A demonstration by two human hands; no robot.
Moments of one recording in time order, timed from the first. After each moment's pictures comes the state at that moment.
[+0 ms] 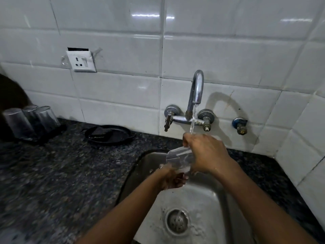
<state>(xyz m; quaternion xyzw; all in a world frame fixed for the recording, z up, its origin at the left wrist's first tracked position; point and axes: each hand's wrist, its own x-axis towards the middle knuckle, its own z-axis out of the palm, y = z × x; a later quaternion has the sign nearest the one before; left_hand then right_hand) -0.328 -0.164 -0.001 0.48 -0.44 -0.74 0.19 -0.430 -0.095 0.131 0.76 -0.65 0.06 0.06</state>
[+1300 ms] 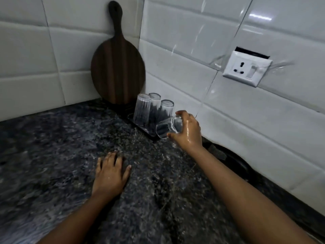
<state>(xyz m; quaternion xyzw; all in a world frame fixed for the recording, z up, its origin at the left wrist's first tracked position) 0.229 -0.200 -0.089 0.82 -0.53 -0.05 0.21 0.065 -0.339 0.057 0.82 -0.49 0.28 -0.09</state>
